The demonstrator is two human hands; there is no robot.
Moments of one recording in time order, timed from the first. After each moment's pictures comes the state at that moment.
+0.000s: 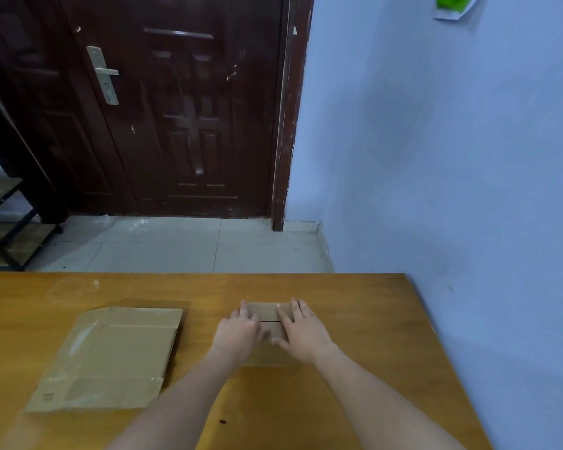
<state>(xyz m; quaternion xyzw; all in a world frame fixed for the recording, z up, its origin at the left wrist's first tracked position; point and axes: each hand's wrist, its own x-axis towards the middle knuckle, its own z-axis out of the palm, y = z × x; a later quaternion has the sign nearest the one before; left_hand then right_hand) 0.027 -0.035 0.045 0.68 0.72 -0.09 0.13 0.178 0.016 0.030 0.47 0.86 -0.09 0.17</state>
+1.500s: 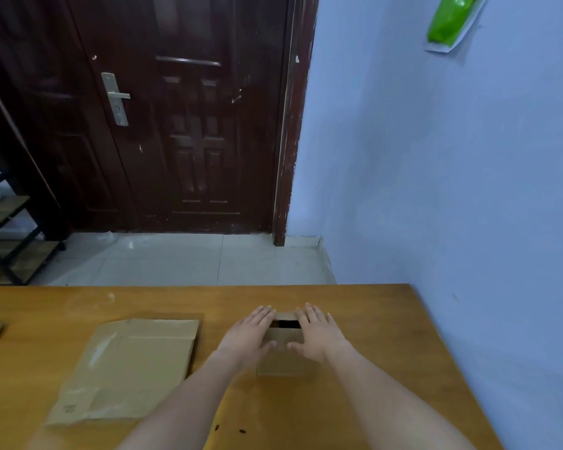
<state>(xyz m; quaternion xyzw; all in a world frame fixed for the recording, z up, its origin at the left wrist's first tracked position) -0.008 -0.048 0.050 0.74 0.65 0.01 0.18 0.163 0.009 0.053 0.53 0.82 -0.12 0.17</state>
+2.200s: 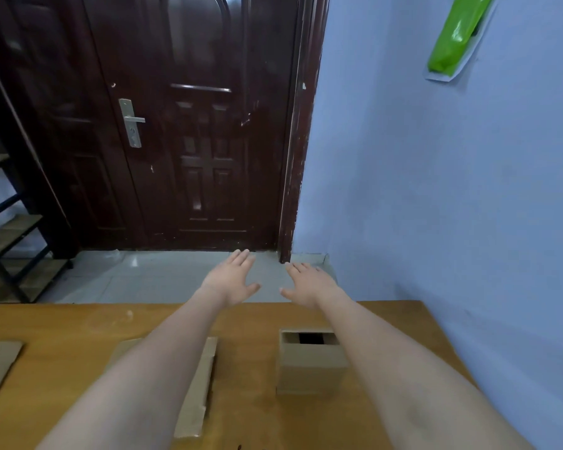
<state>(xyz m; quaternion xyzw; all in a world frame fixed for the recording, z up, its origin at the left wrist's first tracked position) -0.111 0.011 0.151 0.71 0.69 0.03 0.09 0.080 0.046 0.170 0.50 0.86 -0.07 0.11</state>
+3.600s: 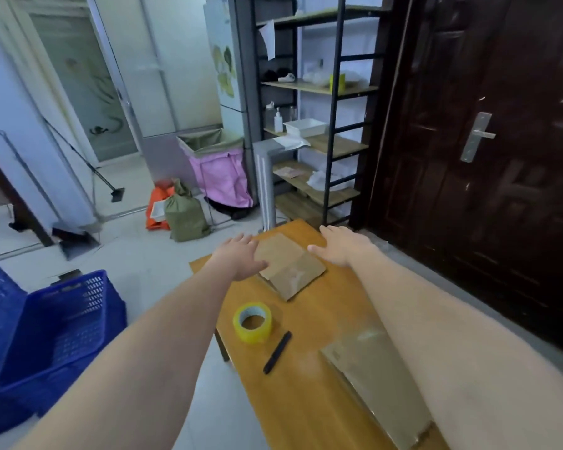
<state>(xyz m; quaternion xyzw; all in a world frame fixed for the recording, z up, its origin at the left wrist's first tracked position) -0.345 -0.365 0.215 0.22 0.97 -0.07 0.08 -0.282 -0.149 0.236 0.06 0.99 -0.05 0.09</state>
